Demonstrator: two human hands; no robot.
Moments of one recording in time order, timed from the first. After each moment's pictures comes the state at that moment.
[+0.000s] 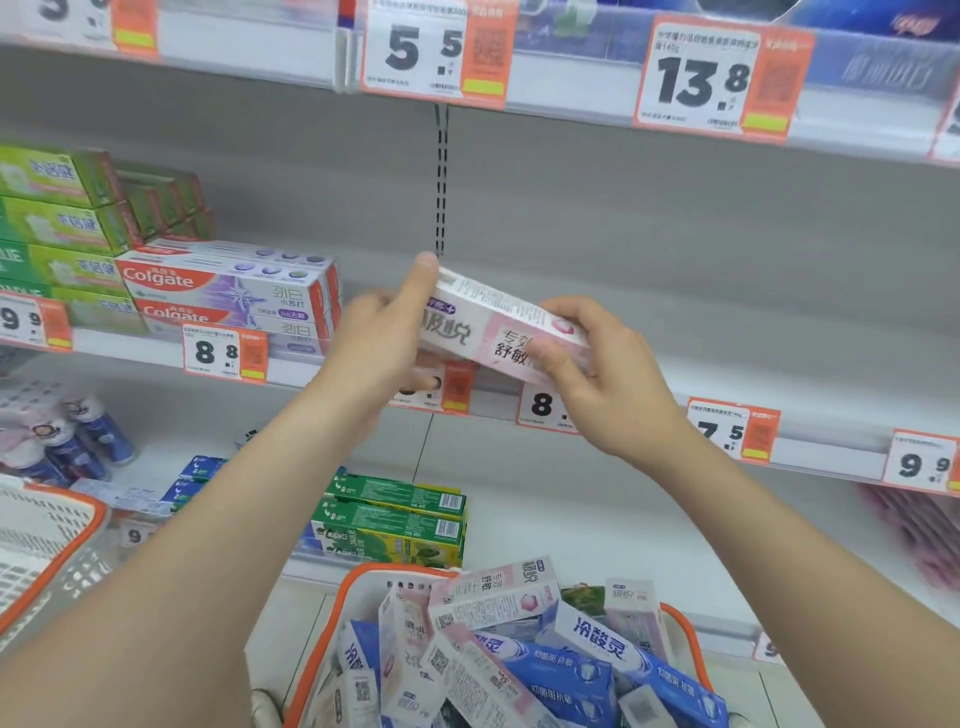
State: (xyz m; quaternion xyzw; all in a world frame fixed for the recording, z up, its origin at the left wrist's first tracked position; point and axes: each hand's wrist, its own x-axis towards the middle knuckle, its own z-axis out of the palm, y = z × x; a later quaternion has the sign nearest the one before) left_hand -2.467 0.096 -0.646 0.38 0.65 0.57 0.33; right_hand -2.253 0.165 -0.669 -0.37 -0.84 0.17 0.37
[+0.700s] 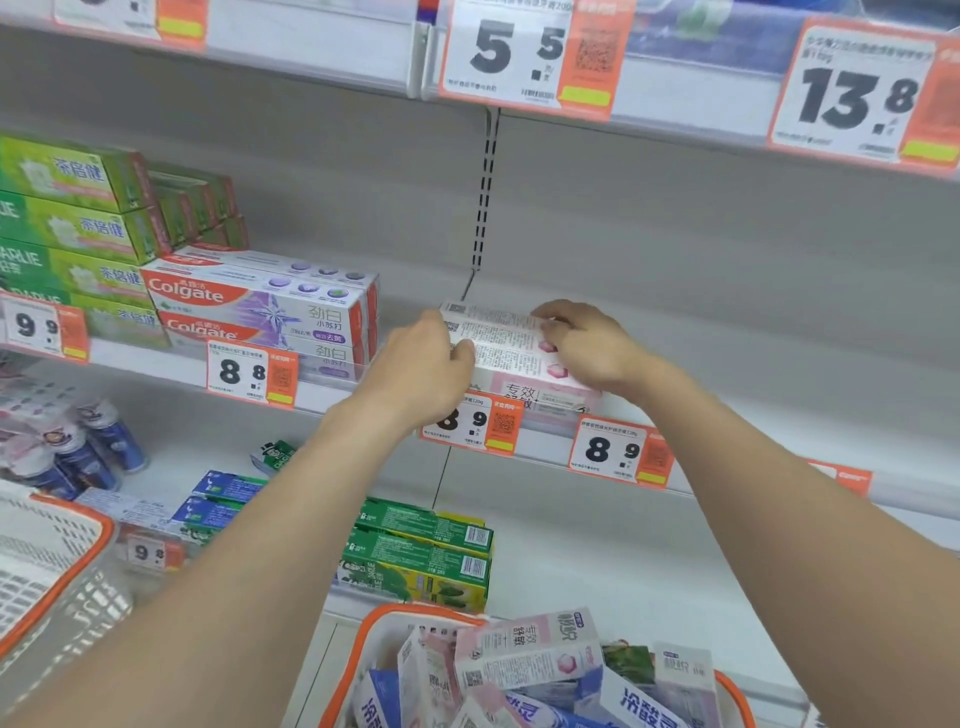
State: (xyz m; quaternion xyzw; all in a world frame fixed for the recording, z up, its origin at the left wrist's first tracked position) left_hand -2.527 0.155 -0.683 0.56 0.76 0.31 0.13; right_hand -2.343 0.278 -0.664 -0.49 -0.80 0.29 0.17
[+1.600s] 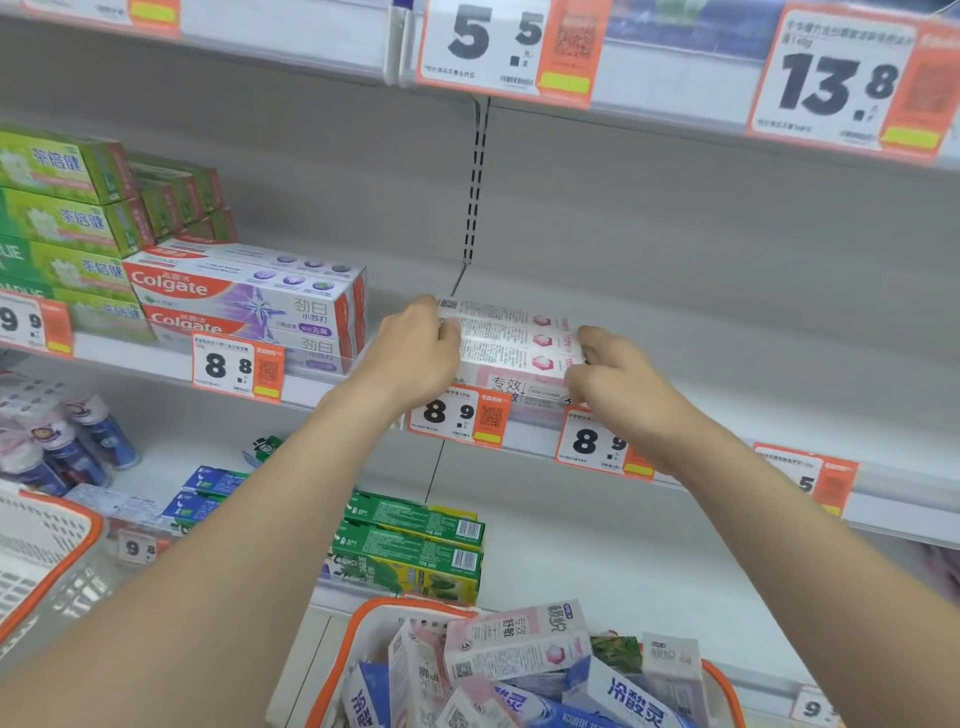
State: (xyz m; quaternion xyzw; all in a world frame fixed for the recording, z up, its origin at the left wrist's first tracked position) left_hand -2.525 0.166 -0.683 0.57 0.74 0.34 0.13; right_hand -2.298 0.215 -0.671 -0.50 -0.72 0.42 0.25
